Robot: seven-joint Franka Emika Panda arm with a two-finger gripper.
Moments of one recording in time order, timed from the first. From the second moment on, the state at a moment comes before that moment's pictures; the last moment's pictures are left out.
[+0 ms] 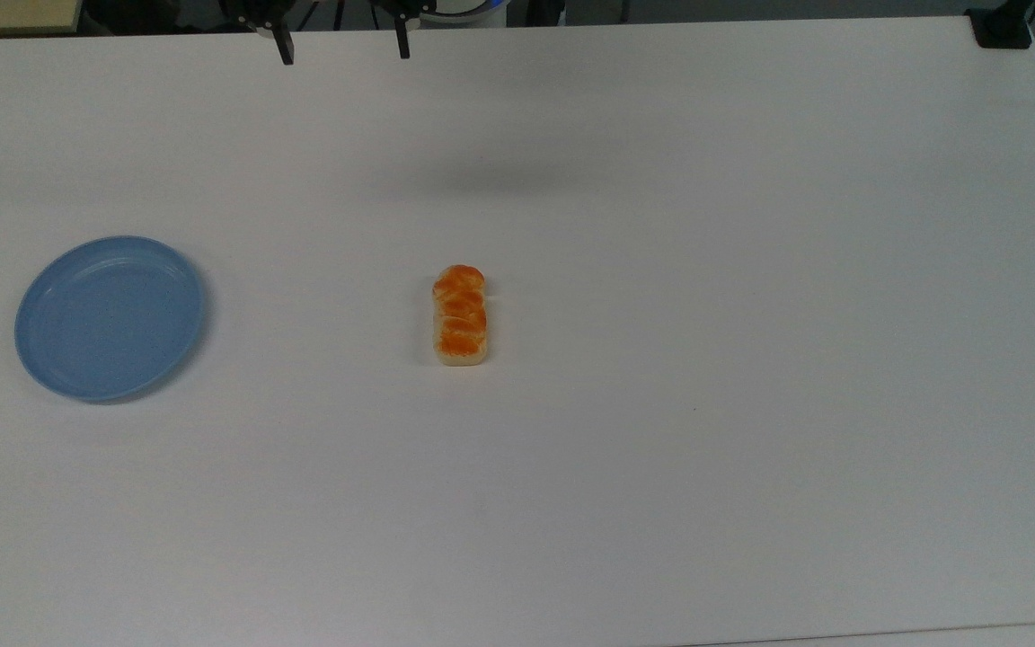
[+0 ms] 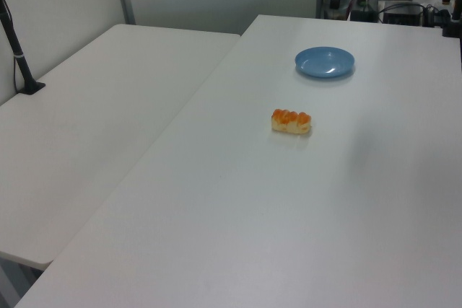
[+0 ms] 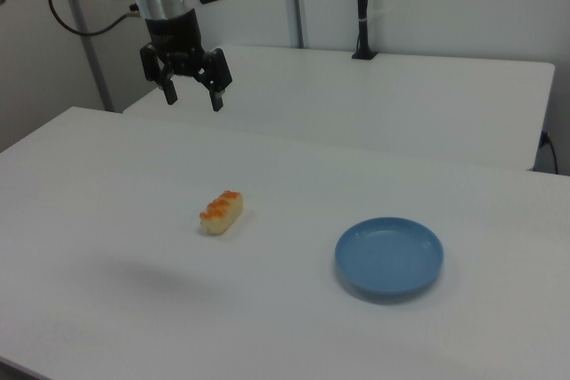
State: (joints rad) arm -0.03 0.04 -0.02 -1.53 0.02 1.65 -0.15
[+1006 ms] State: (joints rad) arm 0.02 0.15 -0.02 -1.62 0.02 1.84 -0.05
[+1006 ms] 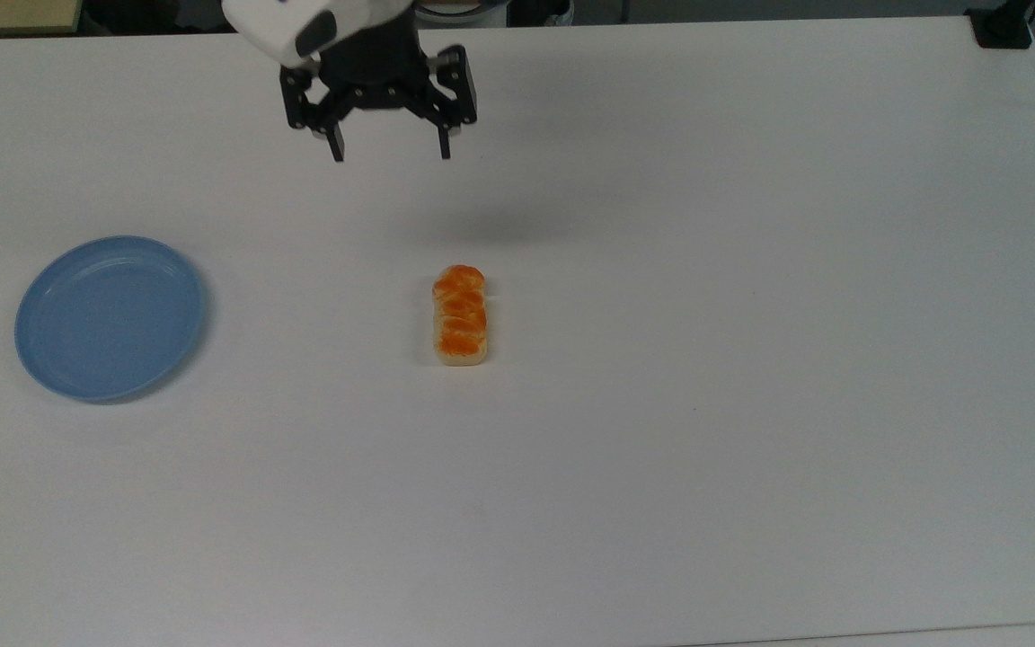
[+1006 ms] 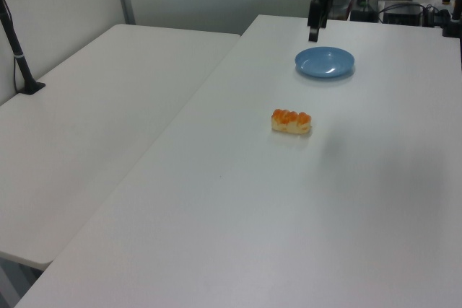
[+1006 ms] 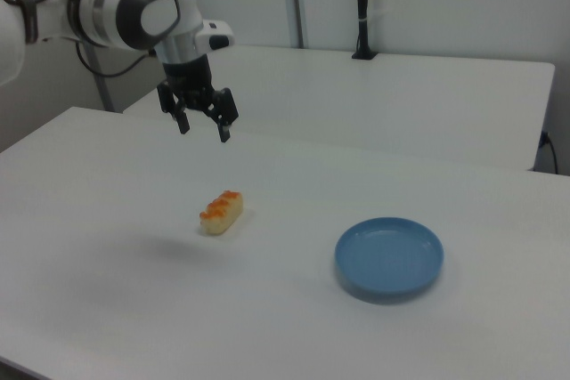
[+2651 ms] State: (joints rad) arm 0.10 0.37 0.00 -1.81 -0.05 2.23 0.05
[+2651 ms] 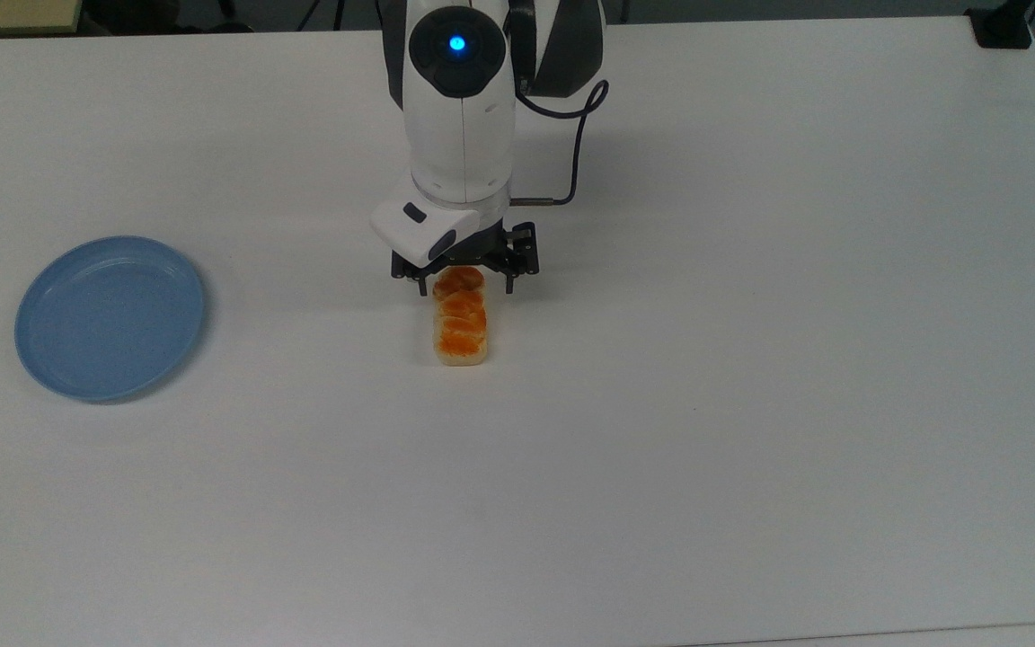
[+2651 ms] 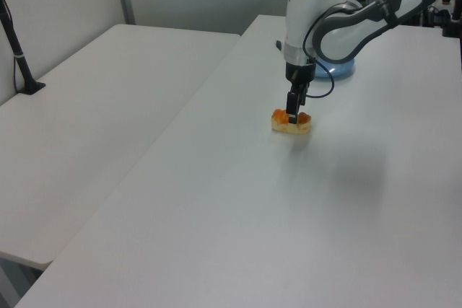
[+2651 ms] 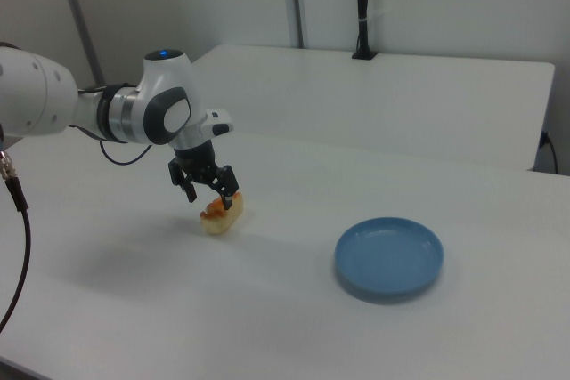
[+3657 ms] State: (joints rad) arm 0.11 0.41 0.00 -1.81 -0.14 2.24 0.17
